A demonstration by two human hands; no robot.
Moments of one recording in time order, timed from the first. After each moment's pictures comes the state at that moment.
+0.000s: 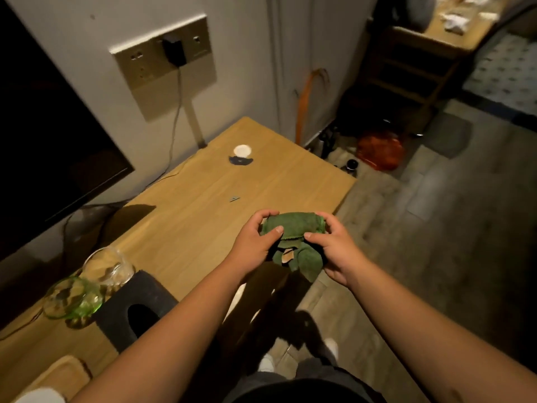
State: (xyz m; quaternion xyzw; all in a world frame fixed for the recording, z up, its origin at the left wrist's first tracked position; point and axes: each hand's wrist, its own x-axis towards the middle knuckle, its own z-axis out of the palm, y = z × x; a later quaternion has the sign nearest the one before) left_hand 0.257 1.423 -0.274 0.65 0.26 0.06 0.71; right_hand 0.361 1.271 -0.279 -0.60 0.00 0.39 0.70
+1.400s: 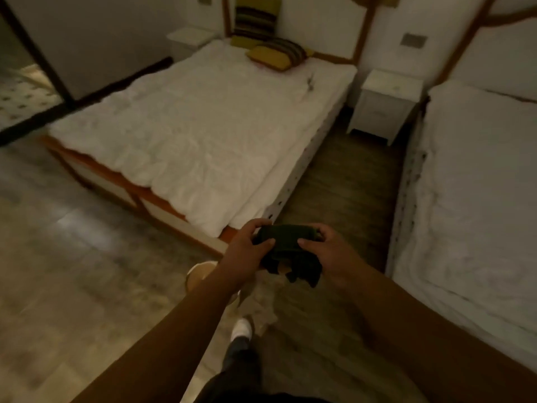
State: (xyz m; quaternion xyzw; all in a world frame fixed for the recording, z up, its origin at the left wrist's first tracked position) left_hand 0.160 0.555 -0.249 0.63 -0.36 -0.48 0.49; right_hand -0.013 0.473 -0.253 -0.48 0.51 -0.26 0.66
